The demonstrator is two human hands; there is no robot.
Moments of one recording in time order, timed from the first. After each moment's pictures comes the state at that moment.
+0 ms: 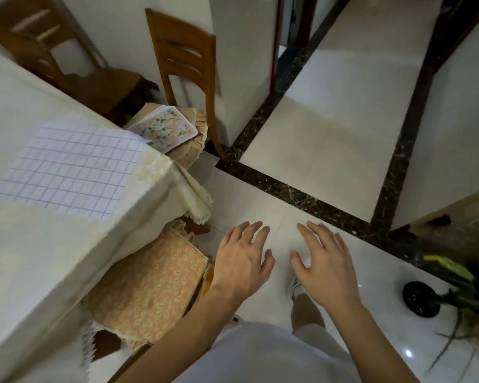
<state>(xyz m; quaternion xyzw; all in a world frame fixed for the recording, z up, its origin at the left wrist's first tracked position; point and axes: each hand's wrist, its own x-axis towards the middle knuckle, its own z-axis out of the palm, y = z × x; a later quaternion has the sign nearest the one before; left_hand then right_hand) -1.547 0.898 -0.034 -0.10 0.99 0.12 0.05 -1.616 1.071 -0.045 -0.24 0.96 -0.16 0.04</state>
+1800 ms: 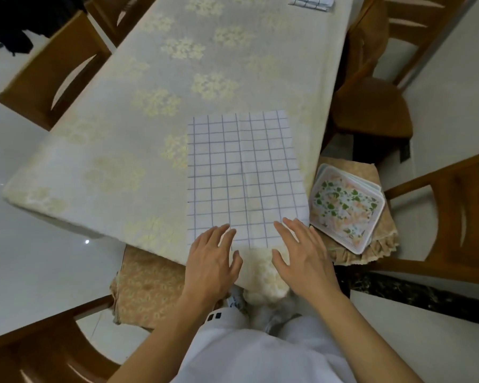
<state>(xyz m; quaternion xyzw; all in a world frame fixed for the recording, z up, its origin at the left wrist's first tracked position) -1.613 0.538 -0.078 -0.72 0.68 0.14 -0.09 -1.823 0.491 -0.067 -0.81 0.56 -0.06 0.17</state>
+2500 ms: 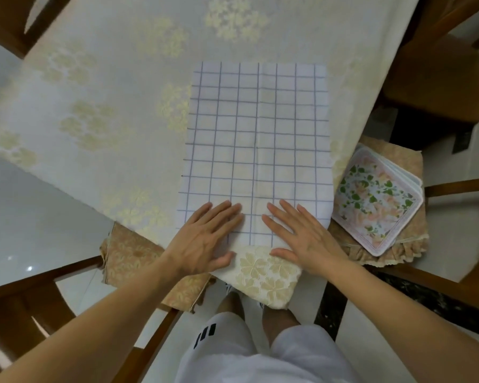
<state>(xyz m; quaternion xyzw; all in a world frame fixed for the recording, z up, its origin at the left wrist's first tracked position) -1.571 0.496 -0.182 -0.56 0.81 0.15 0.01 -1.854 0.398 -0.196 -0.96 0.26 0.06 0.12</state>
